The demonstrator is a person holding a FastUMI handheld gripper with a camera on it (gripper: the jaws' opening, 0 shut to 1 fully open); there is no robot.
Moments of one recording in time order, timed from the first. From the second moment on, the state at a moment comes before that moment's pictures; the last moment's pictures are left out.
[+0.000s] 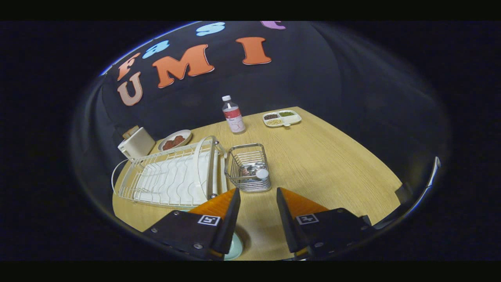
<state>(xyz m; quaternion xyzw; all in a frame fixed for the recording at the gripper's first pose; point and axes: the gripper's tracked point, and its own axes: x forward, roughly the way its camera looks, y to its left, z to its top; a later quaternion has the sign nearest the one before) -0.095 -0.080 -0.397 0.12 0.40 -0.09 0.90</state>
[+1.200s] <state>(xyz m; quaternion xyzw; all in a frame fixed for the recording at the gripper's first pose) -0.043 -0.069 -0.368 0.04 0.33 -0.02 0.94</state>
